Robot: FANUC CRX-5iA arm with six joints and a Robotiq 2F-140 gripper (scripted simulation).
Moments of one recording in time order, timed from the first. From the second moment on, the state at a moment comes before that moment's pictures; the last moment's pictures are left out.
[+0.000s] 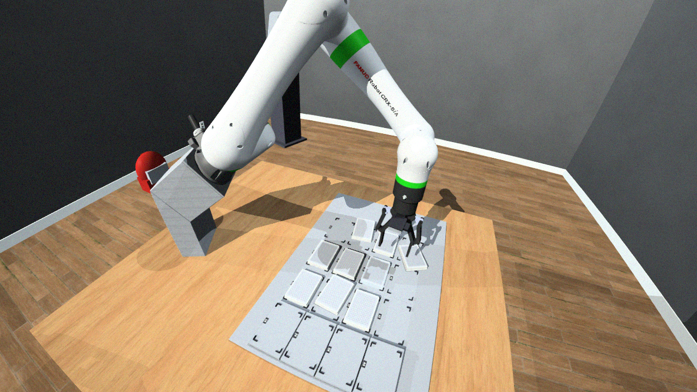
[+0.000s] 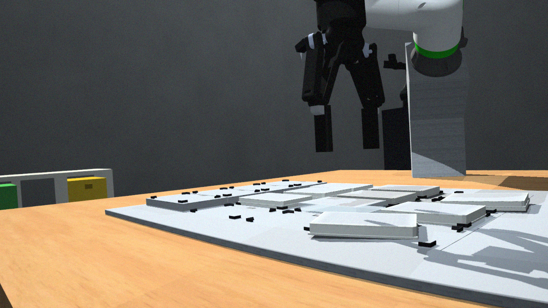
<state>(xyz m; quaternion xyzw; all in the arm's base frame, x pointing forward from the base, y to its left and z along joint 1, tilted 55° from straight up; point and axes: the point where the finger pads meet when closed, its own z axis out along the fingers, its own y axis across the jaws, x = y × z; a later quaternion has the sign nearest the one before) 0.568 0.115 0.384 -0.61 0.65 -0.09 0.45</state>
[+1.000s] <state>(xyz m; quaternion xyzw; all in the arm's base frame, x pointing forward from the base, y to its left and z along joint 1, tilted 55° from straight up) 0.560 0.062 0.296 -0.61 0.65 -0.09 0.45</state>
